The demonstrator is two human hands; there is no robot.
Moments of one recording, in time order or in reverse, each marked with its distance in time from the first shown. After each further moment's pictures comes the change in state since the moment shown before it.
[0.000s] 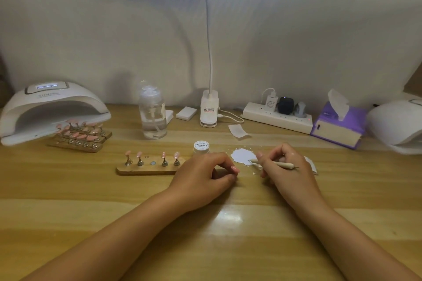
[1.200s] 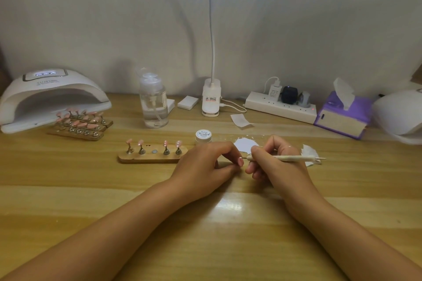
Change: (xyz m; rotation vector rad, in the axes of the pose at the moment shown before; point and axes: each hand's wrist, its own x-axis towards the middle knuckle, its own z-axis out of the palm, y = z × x) left_hand -0.002 0.001 0.000 0.034 0.038 0.118; right_hand -0.020 -0.024 0.010 0.369 -0.192 0.075
